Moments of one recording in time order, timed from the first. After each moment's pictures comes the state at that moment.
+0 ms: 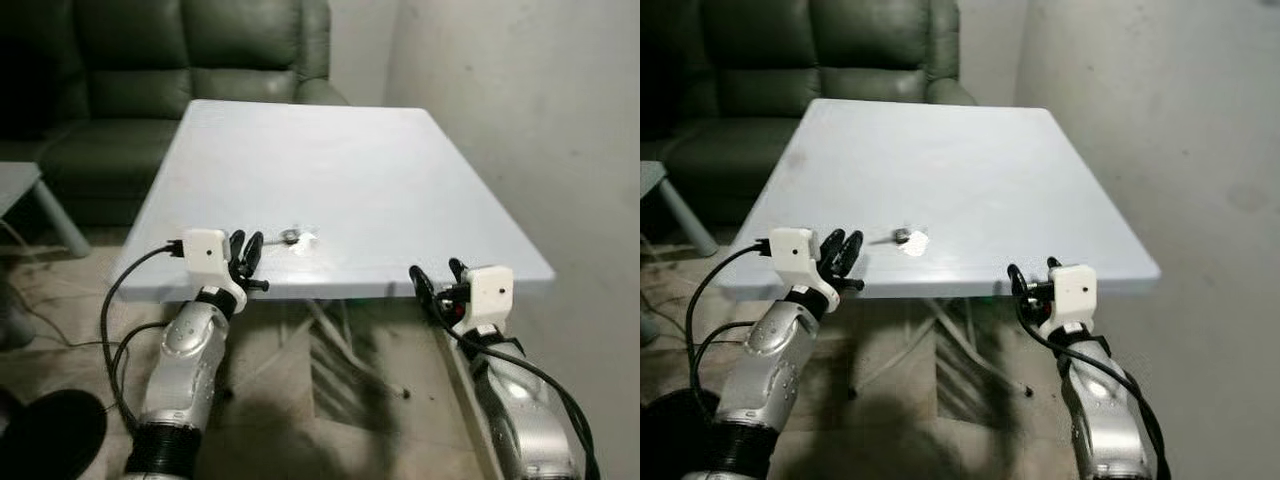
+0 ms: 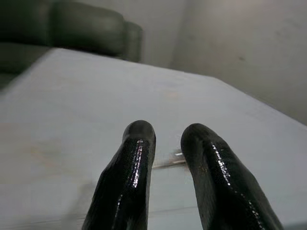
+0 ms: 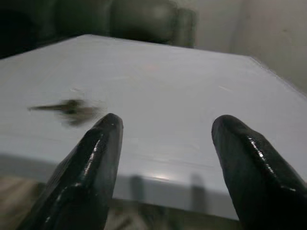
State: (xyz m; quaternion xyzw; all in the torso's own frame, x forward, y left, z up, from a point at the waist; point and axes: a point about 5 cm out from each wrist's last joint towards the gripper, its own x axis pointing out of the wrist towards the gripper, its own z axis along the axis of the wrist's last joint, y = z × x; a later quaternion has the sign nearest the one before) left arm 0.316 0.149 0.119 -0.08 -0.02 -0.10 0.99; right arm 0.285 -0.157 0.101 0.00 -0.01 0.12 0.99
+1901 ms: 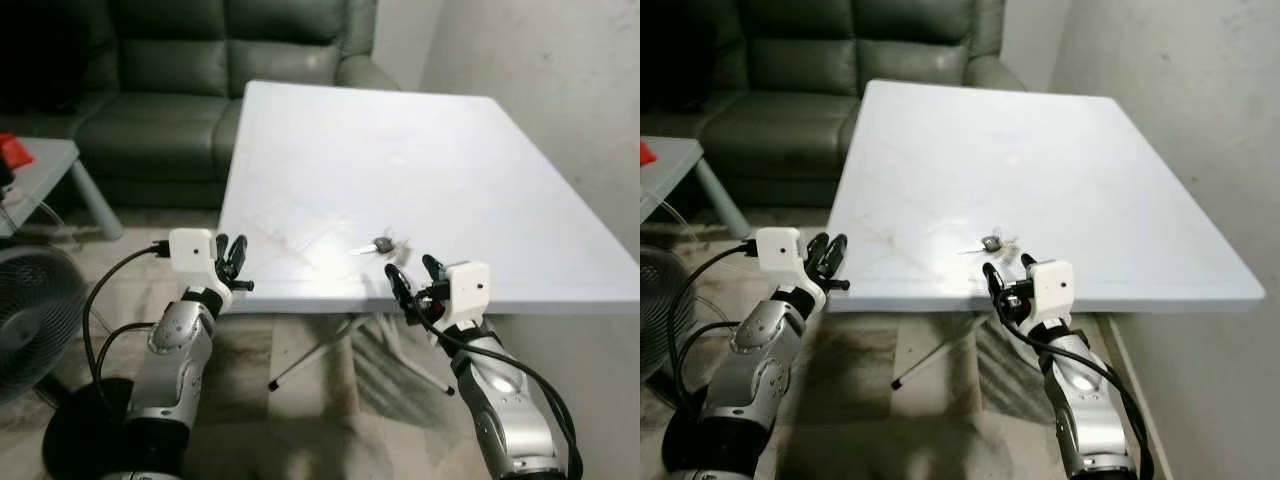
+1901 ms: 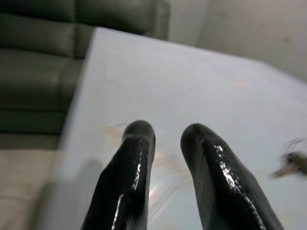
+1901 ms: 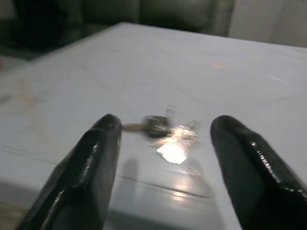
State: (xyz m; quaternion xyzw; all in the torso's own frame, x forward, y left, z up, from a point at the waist) left arm 0.322 0.136 0.124 -0.08 0.00 -0.11 0.99; right arm 0.286 -0.159 0.102 0.00 -0.01 0.14 0.99
